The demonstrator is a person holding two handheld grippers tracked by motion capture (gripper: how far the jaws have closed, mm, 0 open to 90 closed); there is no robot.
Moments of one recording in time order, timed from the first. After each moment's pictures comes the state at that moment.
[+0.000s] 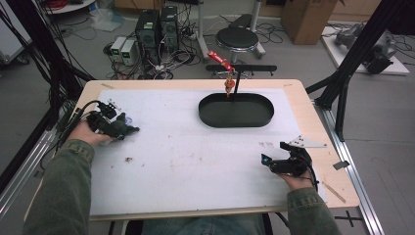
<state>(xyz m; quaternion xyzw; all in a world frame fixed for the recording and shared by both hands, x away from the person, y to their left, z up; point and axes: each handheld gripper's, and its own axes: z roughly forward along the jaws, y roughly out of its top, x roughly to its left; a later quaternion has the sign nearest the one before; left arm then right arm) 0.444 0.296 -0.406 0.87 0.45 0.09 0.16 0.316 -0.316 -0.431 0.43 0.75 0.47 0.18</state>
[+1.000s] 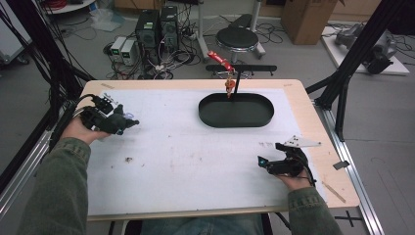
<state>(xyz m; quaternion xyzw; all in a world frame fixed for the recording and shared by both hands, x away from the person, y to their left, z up) 0.413 0.275 -0.350 0.86 0.45 0.14 0.18 0.320 -0.310 -0.434 0.41 0.77 0.47 0.16</state>
